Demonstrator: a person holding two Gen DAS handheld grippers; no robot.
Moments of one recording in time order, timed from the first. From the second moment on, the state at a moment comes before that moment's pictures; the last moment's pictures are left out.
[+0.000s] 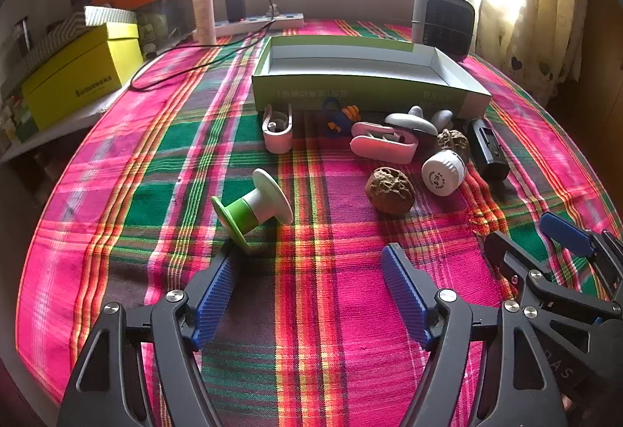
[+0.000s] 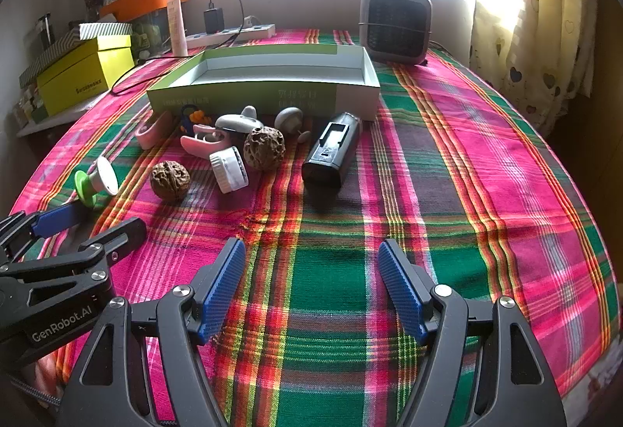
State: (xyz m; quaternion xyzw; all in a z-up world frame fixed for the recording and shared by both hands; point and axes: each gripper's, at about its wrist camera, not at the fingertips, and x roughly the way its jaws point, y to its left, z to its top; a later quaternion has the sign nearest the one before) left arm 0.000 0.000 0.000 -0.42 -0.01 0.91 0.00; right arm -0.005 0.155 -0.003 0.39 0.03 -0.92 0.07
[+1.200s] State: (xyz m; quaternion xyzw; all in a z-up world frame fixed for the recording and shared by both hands) left arm 0.000 -0.001 0.003 -0.43 0.00 0.90 0.01; right arm -0.001 0.153 -0.003 0.39 0.03 -0.92 0.06
